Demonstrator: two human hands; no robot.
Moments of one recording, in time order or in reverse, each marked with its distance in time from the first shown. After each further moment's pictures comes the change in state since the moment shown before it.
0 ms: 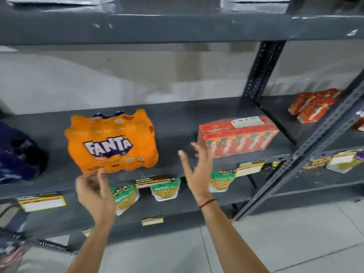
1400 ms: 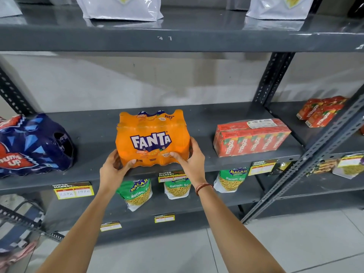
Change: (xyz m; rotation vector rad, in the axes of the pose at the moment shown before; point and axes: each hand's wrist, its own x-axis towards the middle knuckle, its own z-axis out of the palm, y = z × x) left_hand 0.076 -0.028 -0.032 0.185 -0.605 -0.230; right_hand -0.010 -0.036 0.058 0.097 -0.291 0.274
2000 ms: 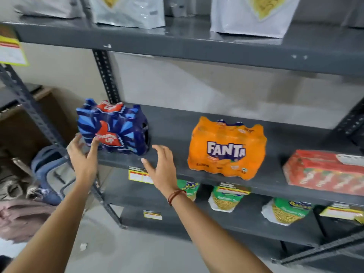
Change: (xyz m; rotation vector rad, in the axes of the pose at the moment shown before) left_hand 0.006 -0.057 -0.225 -0.001 0.716 -0.075; right_hand -0.075 -0.101 0.217 -0.094 -0.367 -0.390
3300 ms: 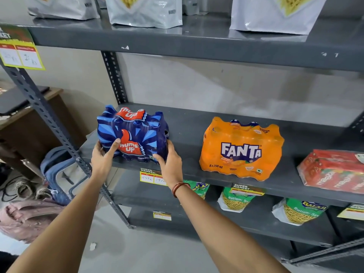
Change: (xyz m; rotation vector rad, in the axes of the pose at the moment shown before) left_hand 0.018 -0.009 0.005 -0.125 -0.263 -0.206; right_hand 0.029 -0.001 0.032 0.120 -0.028 0.240
